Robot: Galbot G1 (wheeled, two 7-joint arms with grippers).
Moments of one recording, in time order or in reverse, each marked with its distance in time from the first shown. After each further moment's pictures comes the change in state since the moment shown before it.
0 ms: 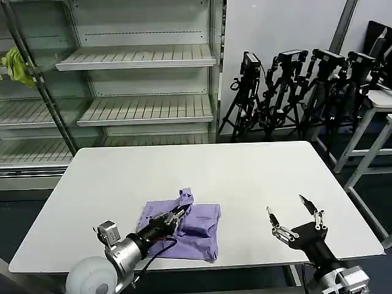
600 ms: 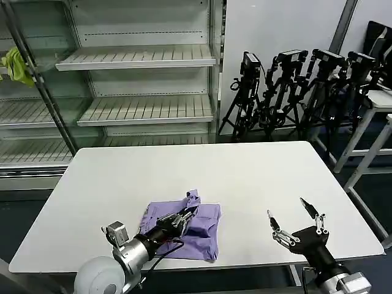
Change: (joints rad) left arm -0.025 -0.013 0.045 0.017 0.027 -0.001 0.001; right arm -0.043 0.019 0.012 0.019 -0.030 0.007 -0.003
